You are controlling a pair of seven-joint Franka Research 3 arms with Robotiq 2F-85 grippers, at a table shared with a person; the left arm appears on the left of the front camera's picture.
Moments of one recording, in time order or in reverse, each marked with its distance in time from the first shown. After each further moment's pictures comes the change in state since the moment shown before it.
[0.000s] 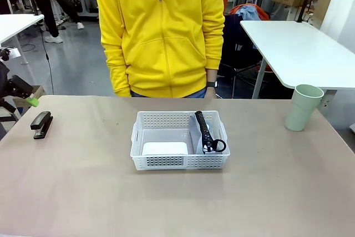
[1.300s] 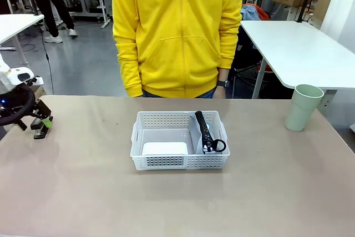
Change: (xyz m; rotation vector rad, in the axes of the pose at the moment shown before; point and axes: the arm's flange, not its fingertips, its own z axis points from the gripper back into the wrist) left arm 0.042 0.045 -0.111 0.182 0.153 0.062; right arm 0.000 0.000 0.000 0.000 0.000 0.000
